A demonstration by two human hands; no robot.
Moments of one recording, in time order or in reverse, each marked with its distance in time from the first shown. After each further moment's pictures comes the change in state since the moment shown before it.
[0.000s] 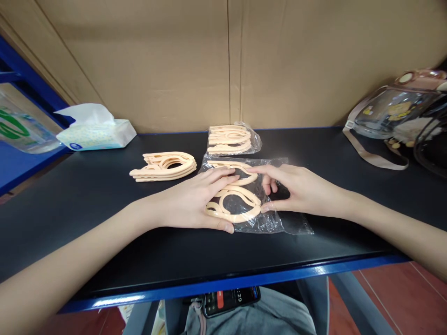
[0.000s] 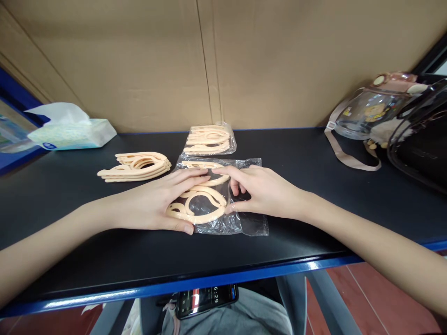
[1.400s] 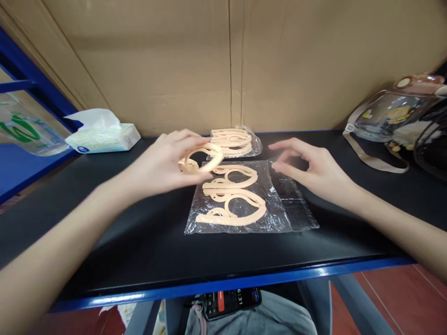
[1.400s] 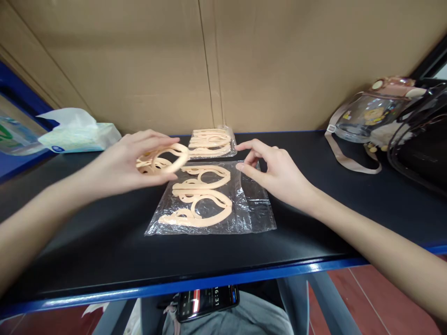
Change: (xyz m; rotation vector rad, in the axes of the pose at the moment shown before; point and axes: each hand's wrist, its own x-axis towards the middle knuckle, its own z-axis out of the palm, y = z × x) left_hand -0.011 -0.020 -0.045 0.201 0.434 -0.156; right_hand 0.000 -0.002 -0.016 0.108 0.424 0.193
